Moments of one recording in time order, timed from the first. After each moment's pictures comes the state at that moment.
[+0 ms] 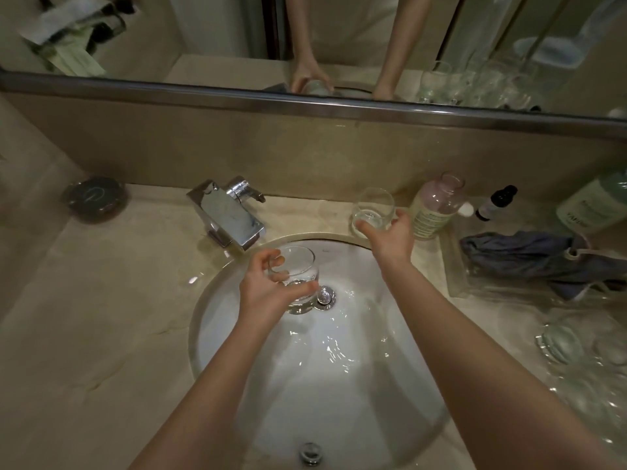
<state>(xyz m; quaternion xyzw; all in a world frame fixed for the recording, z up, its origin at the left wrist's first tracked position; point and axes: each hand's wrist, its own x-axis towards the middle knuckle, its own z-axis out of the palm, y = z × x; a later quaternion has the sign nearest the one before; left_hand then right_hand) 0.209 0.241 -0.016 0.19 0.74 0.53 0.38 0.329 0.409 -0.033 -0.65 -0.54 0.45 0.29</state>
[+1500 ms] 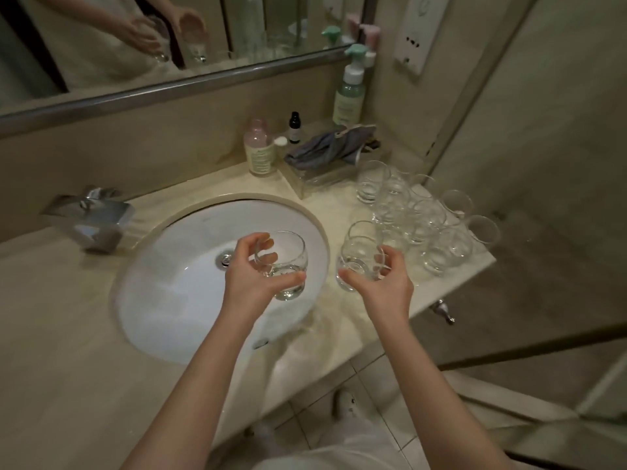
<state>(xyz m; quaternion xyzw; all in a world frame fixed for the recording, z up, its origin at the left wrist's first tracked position) 0.338 0.132 0.044 0.43 0.59 0.45 0.52 0.530 0.109 0.022 -0.75 -0.37 0.31 0.46</state>
